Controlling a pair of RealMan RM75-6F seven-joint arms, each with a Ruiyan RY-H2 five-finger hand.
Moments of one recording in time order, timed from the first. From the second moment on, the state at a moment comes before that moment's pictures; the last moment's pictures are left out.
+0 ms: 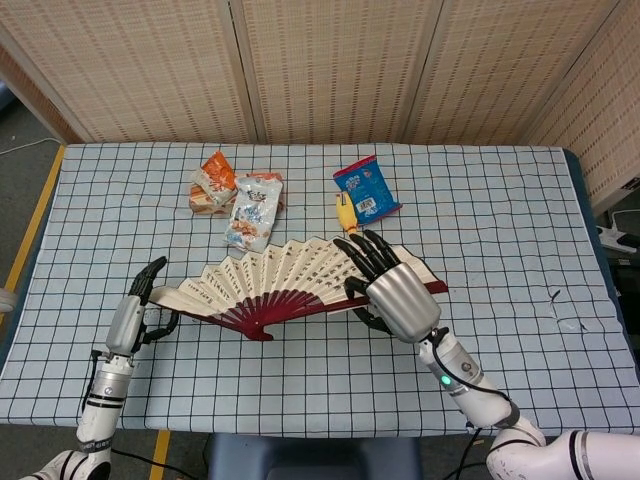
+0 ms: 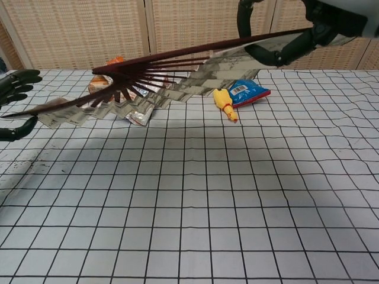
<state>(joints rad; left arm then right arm) -0.36 -1.64 -0.13 -1.16 1.48 1.38 -0.56 0.64 -1.33 0.15 -1.89 -1.49 1.26 -0.37</state>
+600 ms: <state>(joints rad) -0.31 -1.69 -0.01 -0.93 1.57 1.42 -0.57 0.47 -1.25 -0.10 -1.79 -1.64 1.28 -0.59</state>
